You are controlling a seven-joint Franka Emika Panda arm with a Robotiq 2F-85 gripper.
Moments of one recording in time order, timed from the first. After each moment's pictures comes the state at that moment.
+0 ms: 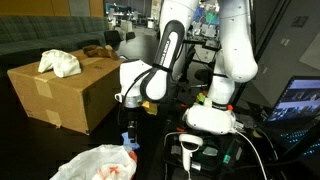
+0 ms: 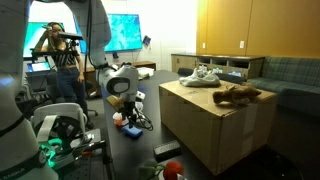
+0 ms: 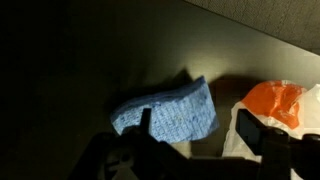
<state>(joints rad) 0.22 0.38 0.36 -2.53 0.20 2.84 0.02</state>
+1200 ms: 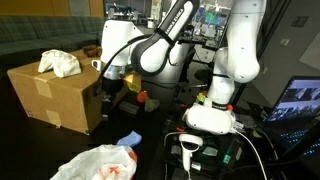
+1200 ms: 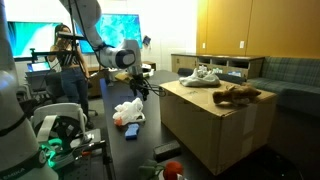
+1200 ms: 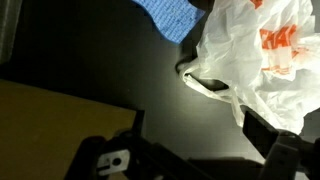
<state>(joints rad) 0.31 0.17 0.27 -2.39 0.00 2.71 0.16</state>
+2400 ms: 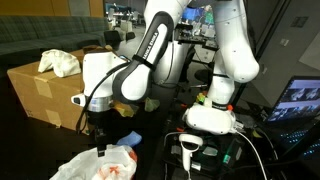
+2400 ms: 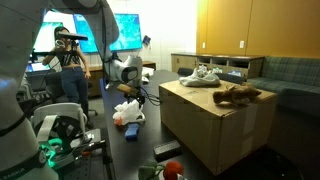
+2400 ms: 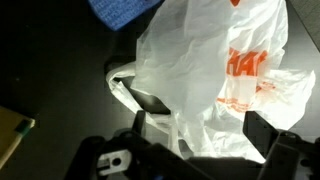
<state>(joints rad) 0.29 0.51 0.41 -2.17 0.05 2.73 -0.15</state>
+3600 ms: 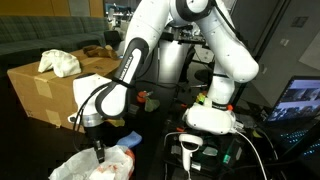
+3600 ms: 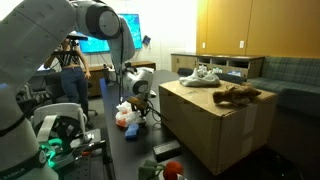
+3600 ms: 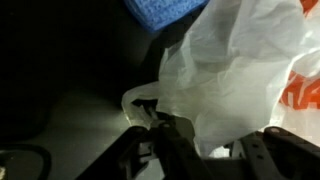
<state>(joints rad) 0.27 0.78 0.37 -1.96 0.00 2.63 -0.28</state>
